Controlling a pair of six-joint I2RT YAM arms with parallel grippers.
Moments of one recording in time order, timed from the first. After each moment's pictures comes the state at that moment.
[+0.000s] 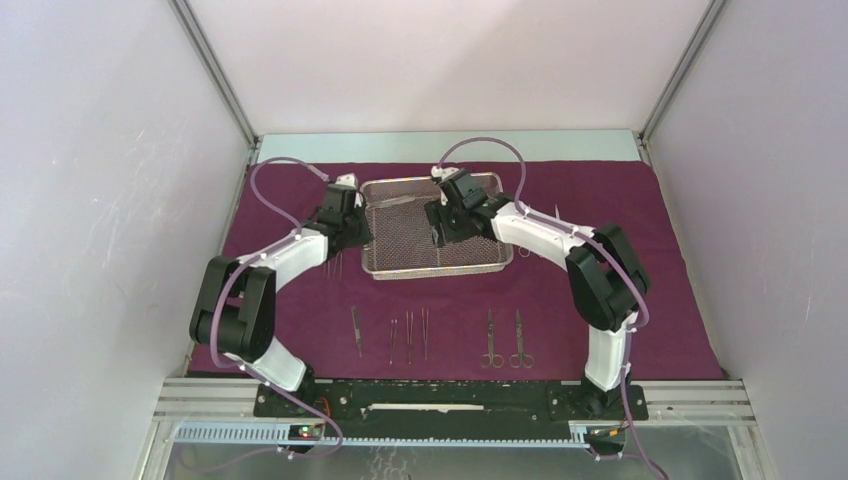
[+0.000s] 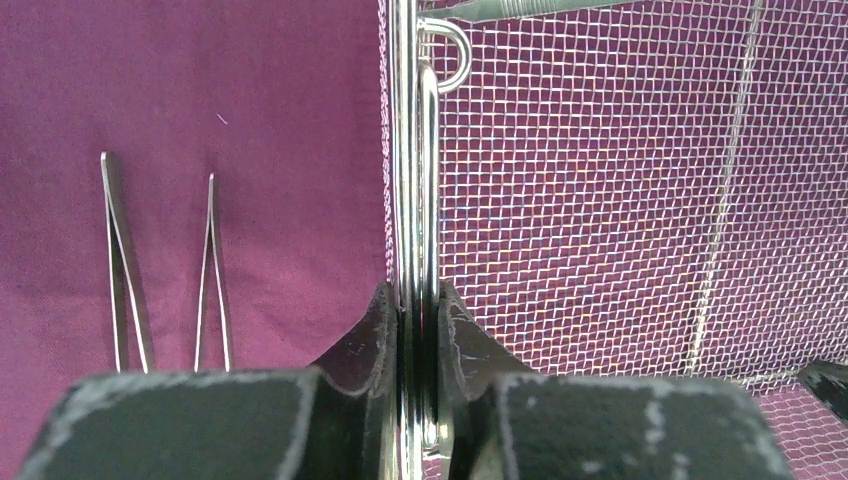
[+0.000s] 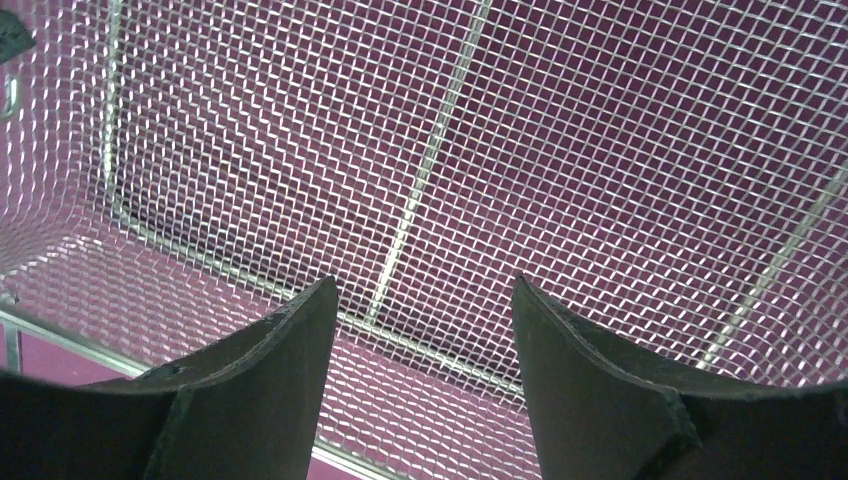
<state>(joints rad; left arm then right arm) -0.28 1.58 0.91 -0.13 -0.06 -0.43 0.68 1.90 1.42 -0.40 0.01 0.25</state>
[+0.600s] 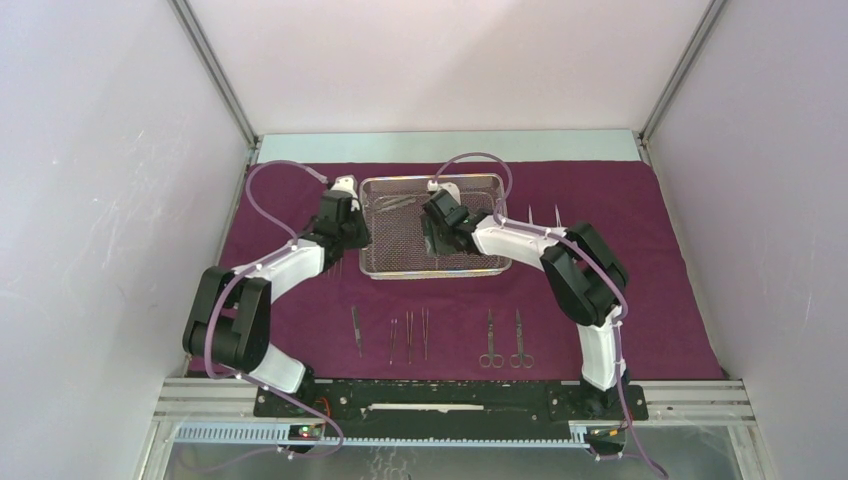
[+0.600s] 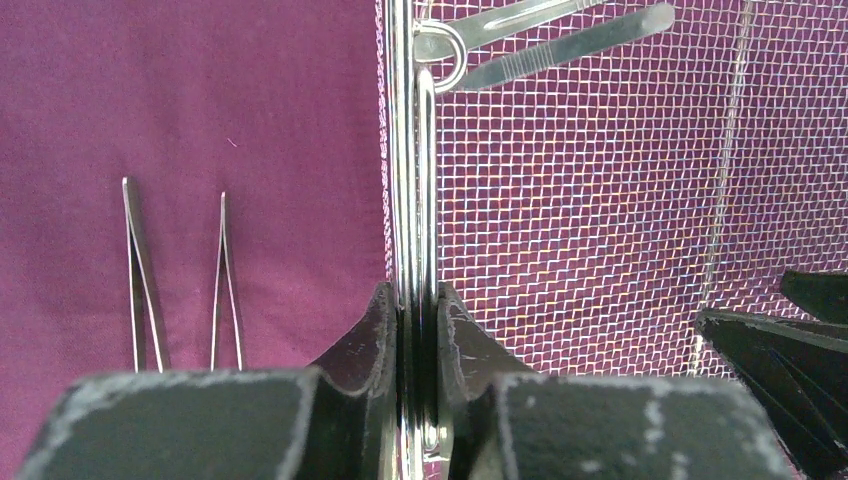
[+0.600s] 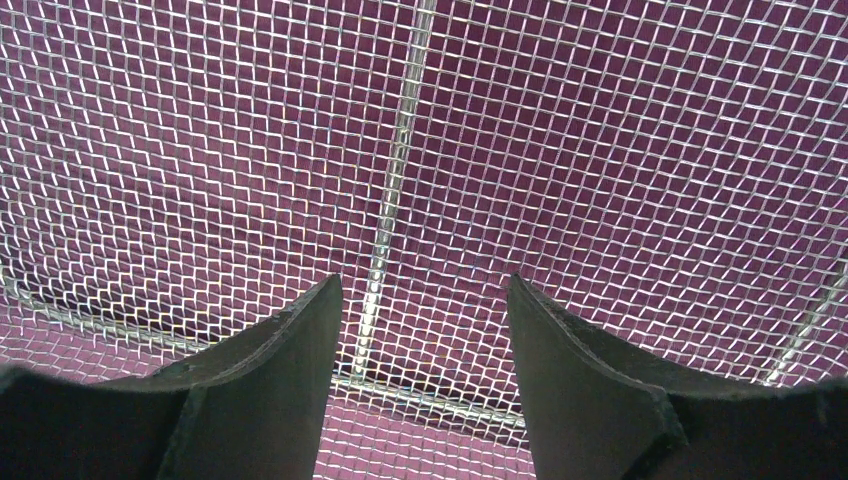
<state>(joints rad) -0.29 1.51 0.81 0.01 -0.05 -0.36 0.76 2.00 1.39 -0.34 0.23 0.44</state>
